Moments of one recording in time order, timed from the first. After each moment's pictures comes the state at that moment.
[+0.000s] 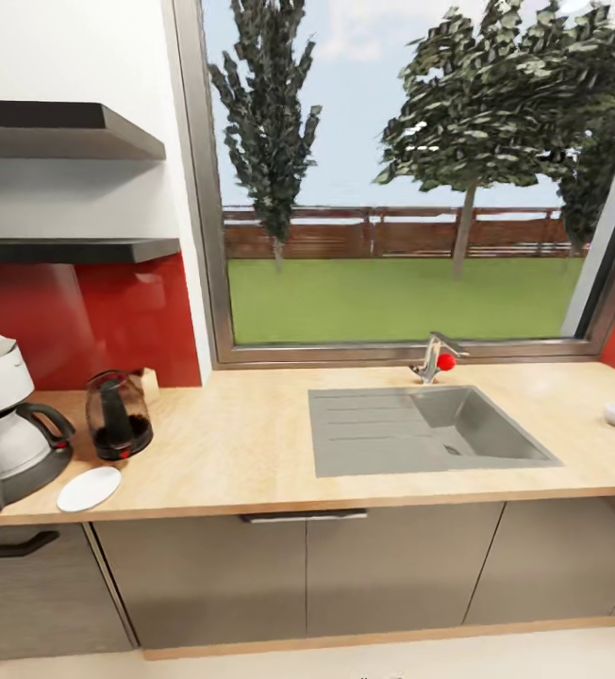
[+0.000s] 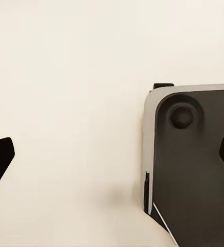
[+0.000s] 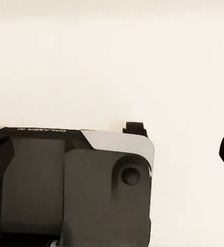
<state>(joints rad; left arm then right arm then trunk) 0.03 0.09 0.69 -0.10 -0.67 -0.28 -0.01 -0.38 0.01 0.49 -0.03 -0.47 0.19 0.04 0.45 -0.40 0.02</state>
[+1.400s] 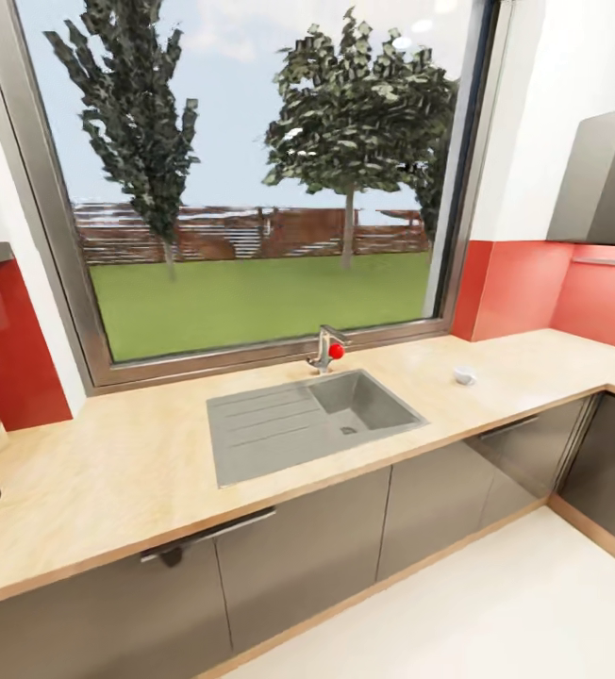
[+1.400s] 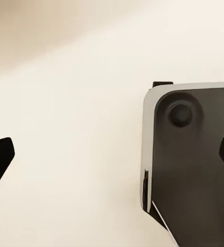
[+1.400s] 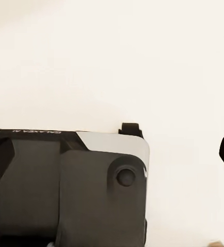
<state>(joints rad) 0.03 0.09 0.69 -0.10 -0.67 -0.27 -0.01 -0.38 0.00 0.49 -0.03 -0.48 0.19 0.04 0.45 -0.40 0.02</state>
